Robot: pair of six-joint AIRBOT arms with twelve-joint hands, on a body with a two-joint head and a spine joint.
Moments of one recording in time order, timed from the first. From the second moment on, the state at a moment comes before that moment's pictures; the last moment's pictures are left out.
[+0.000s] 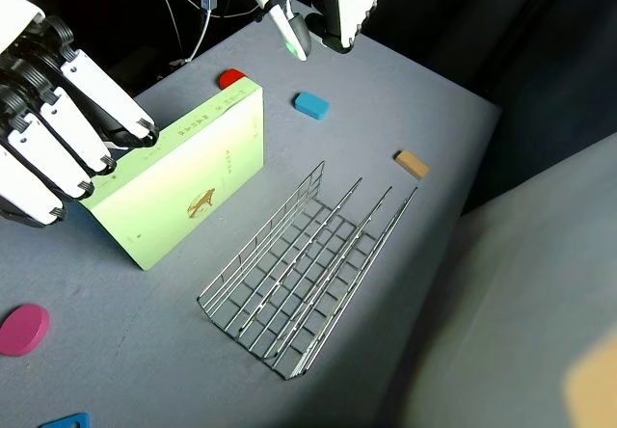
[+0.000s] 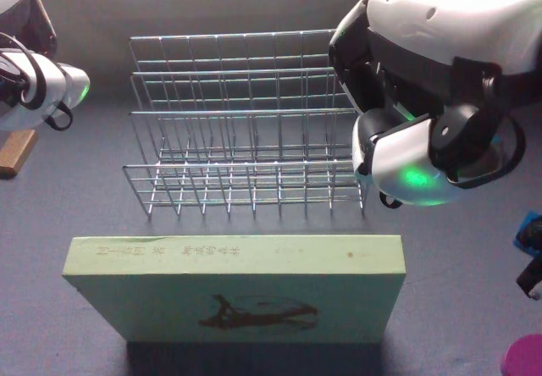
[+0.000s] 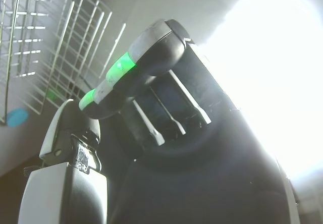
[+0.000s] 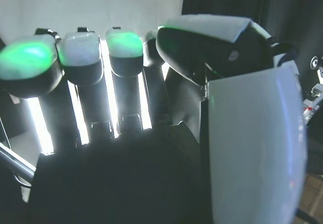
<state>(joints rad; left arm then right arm) -0.05 -0.63 0.46 1.26 1.02 -0.15 0.03 -0.96 0.39 -1.20 -1.01 0.34</state>
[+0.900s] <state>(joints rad) -0.04 -0.59 0.49 1.26 1.04 -0.17 0.10 -1.09 0.40 -1.05 -1.07 0.25</state>
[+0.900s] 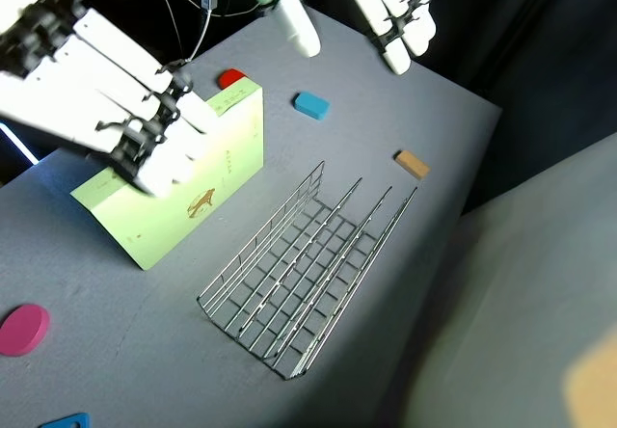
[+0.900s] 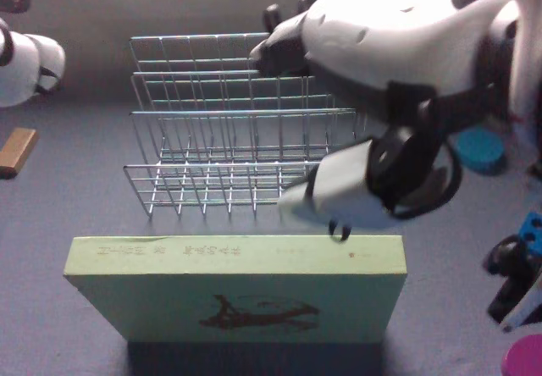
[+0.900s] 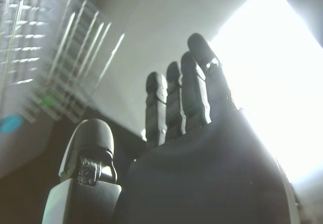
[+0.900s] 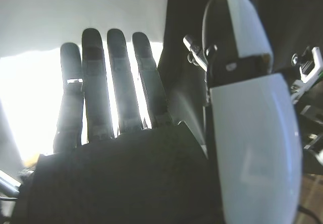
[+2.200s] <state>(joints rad) 0.01 -0.49 0.56 1.27 0.78 0.23 -0.04 -1.45 0.58 -0.94 -1.20 0.40</state>
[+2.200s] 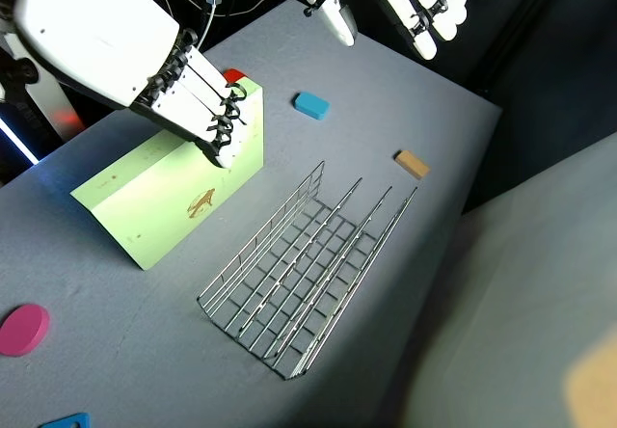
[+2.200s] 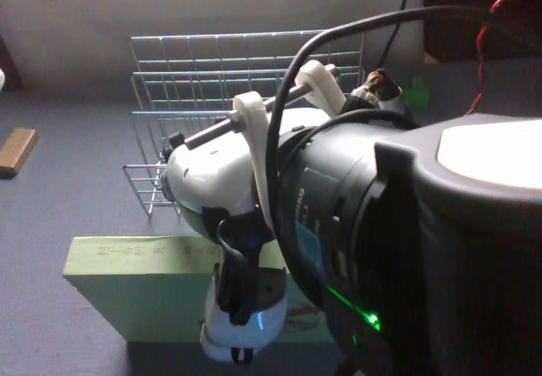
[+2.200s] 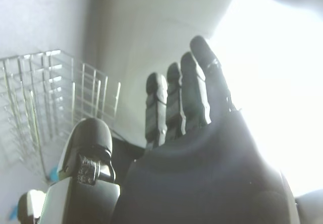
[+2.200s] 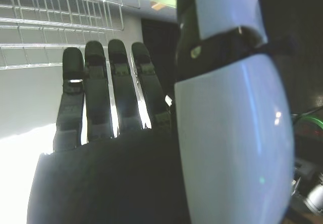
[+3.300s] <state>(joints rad) 0.00 -0.49 0.57 1.27 0.75 0.32 -0.12 -1.45 0.62 -1.02 -1.20 0.45</state>
